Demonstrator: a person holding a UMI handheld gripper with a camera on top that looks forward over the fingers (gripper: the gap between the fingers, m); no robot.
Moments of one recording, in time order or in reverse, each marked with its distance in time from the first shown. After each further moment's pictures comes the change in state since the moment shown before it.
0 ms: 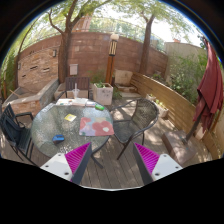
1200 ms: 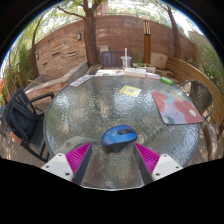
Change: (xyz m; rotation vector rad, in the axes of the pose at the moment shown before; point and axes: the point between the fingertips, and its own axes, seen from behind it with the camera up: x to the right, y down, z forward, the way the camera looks) arm -0.382 0.118 0.262 -0.150 -0.332 -0.026
